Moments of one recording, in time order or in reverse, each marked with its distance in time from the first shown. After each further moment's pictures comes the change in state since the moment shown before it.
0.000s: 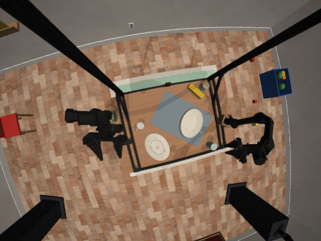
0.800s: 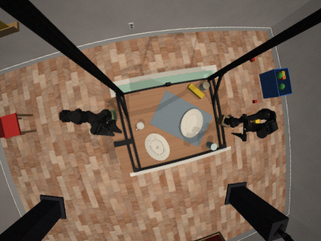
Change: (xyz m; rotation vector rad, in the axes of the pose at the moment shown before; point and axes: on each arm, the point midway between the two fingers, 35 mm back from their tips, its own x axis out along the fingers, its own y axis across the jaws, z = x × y) left arm -0.058 0.000 -0.171 1.348 0.184 -0.060; right arm -0.117 0.081 -0.041 -0.172 -0.603 0.449
